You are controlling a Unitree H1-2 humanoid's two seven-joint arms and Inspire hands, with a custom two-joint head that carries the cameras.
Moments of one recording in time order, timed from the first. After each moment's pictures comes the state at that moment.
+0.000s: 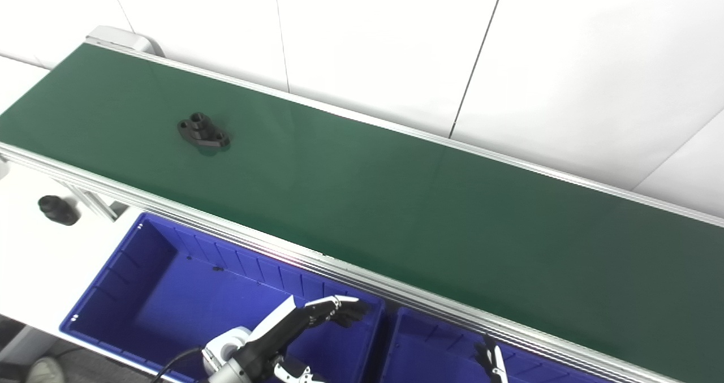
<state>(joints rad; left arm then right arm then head) 0.36 0.21 -0.46 0.06 0.21 -0.43 0.04 0.43 -0.29 0.41 0.06 -0.34 -0.41 -0.33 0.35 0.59</state>
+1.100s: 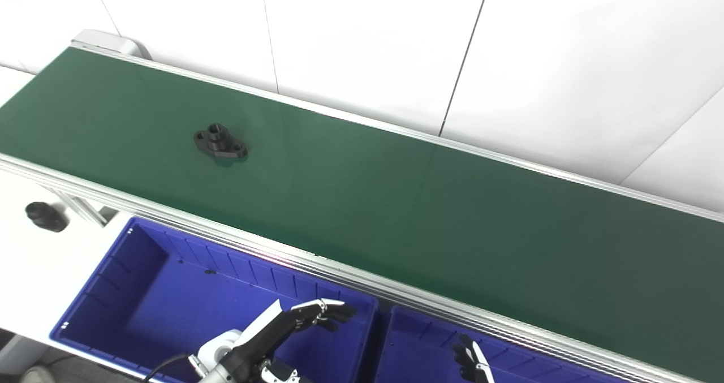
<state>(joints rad) 0.35 0.26 -0.51 0.09 0.17 -0.43 0.10 0.41 -0.30 0.48 0.10 -0.41 -0.41 -0.45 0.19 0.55</state>
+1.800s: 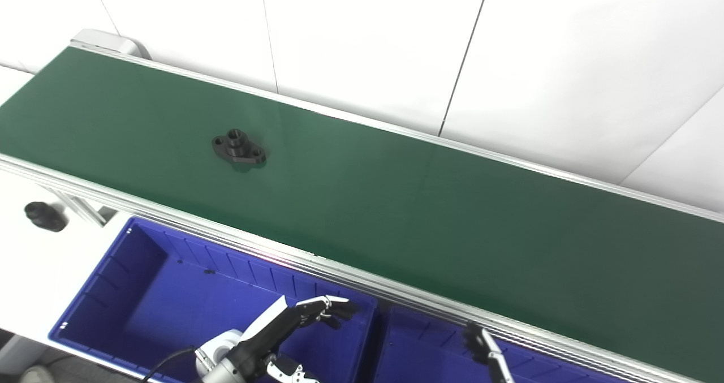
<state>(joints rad) 0.30 0.27 -0.53 0.12 0.16 -0.43 0.12 0.37 -0.34 0.57 0.01 -0.42 -0.42 -0.66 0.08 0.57</state>
